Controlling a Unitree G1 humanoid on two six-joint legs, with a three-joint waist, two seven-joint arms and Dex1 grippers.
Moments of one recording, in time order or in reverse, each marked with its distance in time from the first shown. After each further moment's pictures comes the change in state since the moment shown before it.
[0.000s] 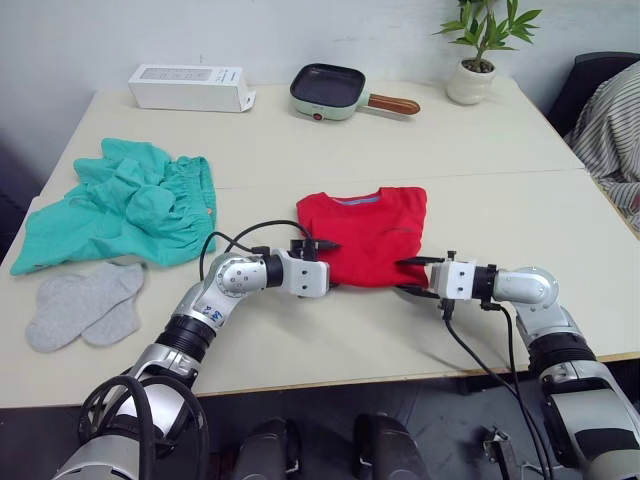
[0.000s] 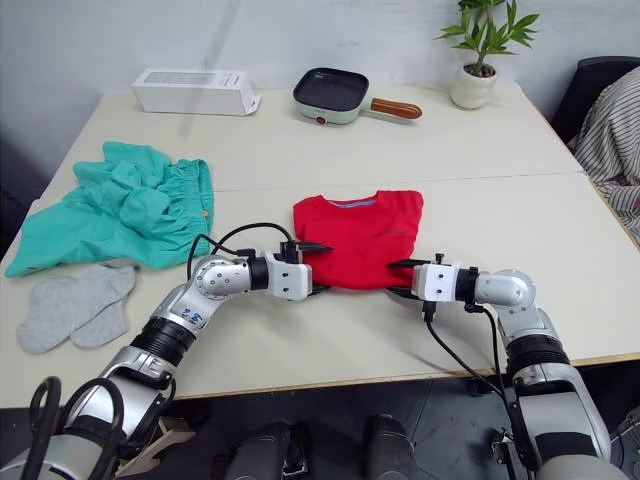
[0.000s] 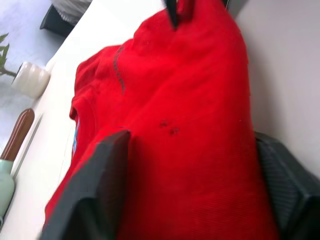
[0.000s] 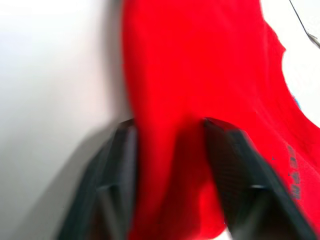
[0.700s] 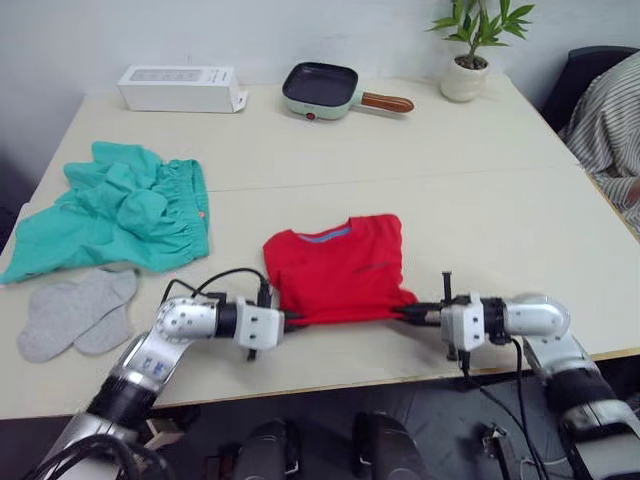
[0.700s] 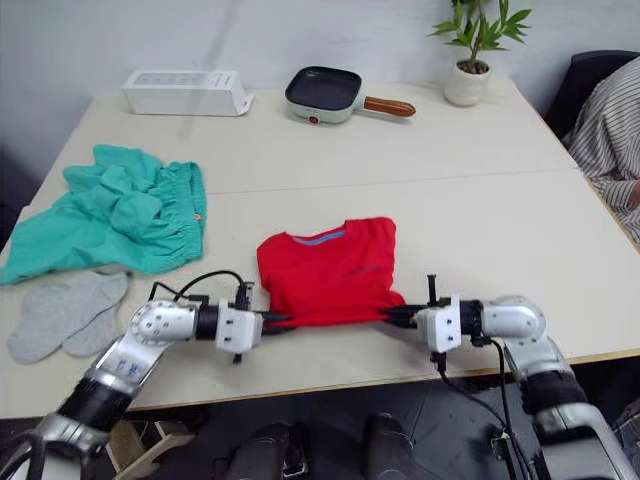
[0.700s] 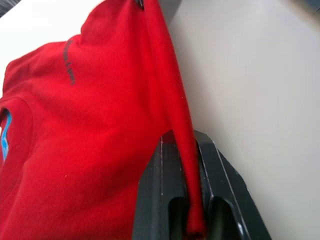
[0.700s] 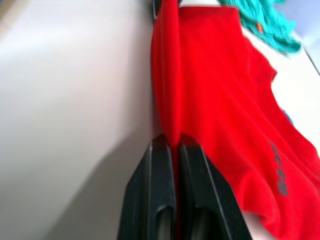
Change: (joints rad) left arm 0.507 0.291 0.067 -0.643 -0.345 0.227 -0.298; right arm 0.369 -0.122 0.069 -0.534 0.238 0.082 0.122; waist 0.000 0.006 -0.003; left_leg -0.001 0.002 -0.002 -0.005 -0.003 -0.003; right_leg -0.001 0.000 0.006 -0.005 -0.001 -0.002
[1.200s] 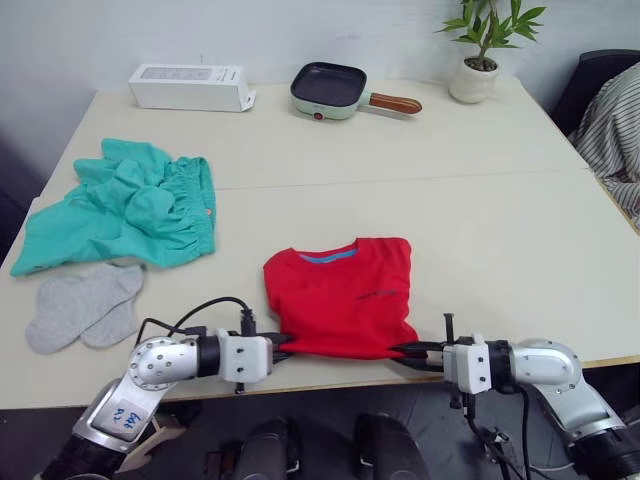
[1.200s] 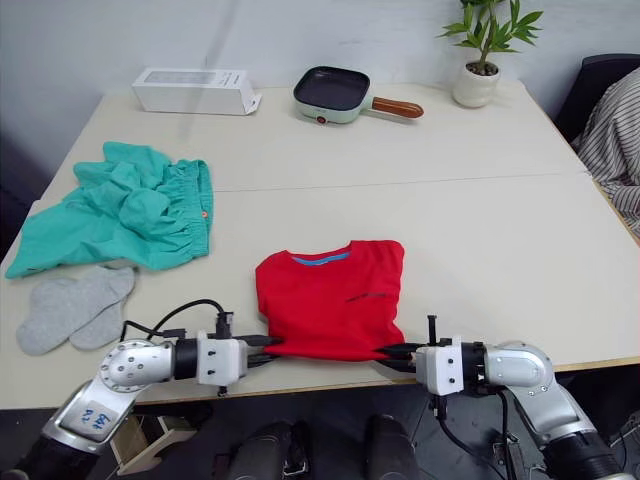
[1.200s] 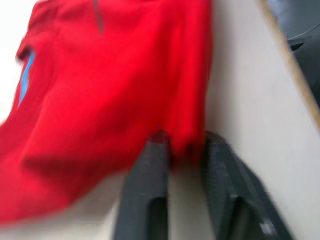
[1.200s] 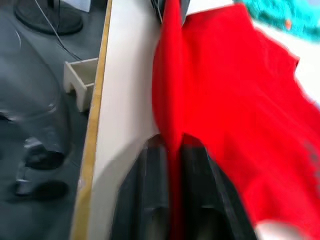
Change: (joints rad) left arm 0.212 0.069 0.150 -0.184 -0.053 0.165 0.067; right arm 0.270 -0.087 -0.033 -0.330 0.110 0.308 -0.072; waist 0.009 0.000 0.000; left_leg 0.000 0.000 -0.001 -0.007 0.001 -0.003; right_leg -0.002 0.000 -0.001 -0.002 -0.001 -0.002
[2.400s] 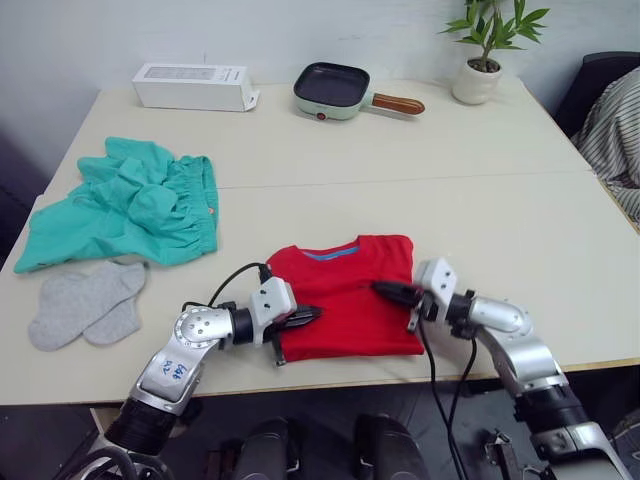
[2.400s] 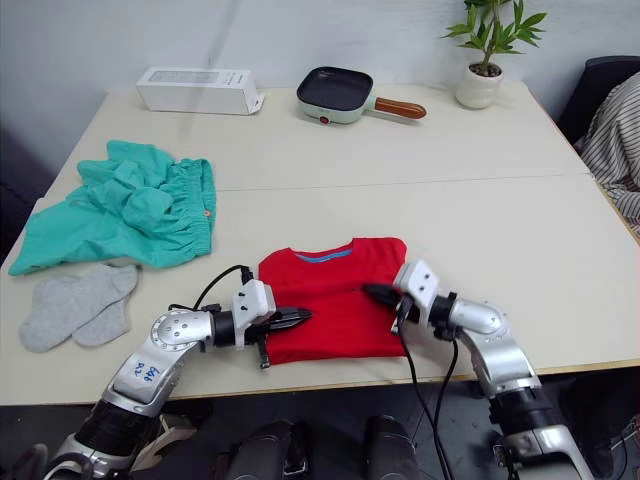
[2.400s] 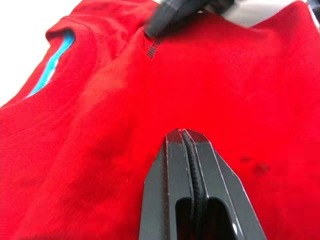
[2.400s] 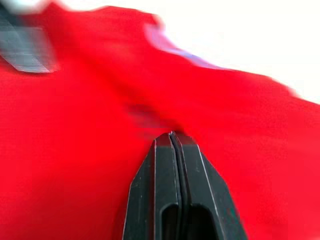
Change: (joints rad) left arm -0.227 -0.238 -0.111 0.131 -0.133 0.346 0.074; right arm -0.358 0.299 -0.073 0.256 -0.031 0.484 -0.281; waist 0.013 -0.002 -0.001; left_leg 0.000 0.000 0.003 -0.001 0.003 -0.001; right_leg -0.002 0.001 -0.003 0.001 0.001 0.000
